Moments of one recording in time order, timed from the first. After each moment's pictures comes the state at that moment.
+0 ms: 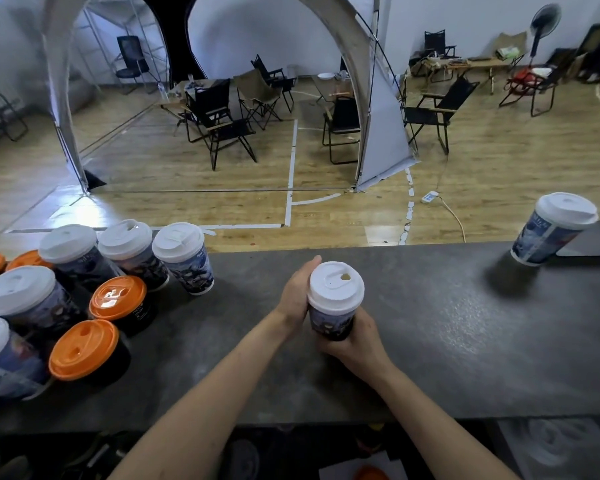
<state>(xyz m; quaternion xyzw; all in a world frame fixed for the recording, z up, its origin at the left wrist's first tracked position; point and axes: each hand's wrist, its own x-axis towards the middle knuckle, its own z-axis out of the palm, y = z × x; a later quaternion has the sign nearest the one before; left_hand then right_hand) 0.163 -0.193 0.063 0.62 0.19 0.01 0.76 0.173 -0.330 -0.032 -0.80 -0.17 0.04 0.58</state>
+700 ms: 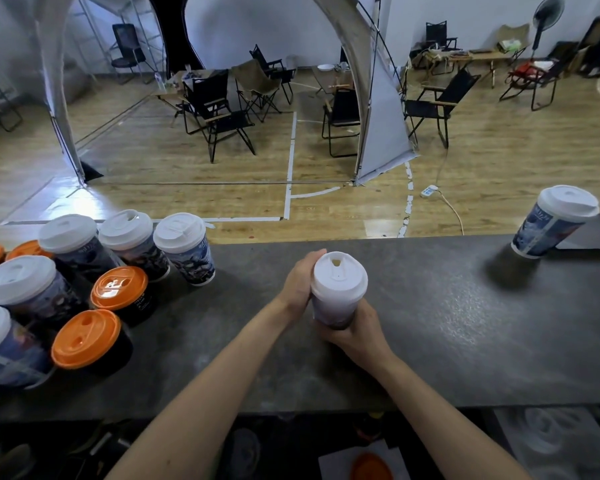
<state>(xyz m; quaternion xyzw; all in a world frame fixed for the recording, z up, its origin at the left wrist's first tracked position) 0.163 -0.195 0.067 0.66 0.17 0.00 0.73 0.172 -0.328 -0.033 -0.80 -0.15 0.03 0.58</state>
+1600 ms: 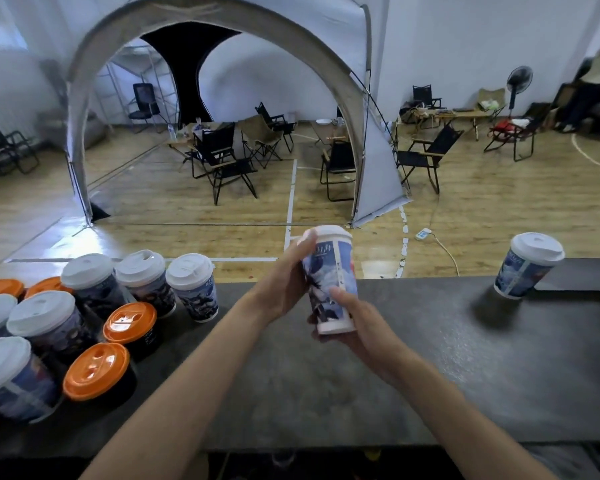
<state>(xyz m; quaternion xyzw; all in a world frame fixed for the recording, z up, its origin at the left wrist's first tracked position) 0.164 -0.173 0.152 0.58 -0.01 -0.03 0.81 0.158 -0.330 0.111 -0.58 -0.11 0.27 0.76</state>
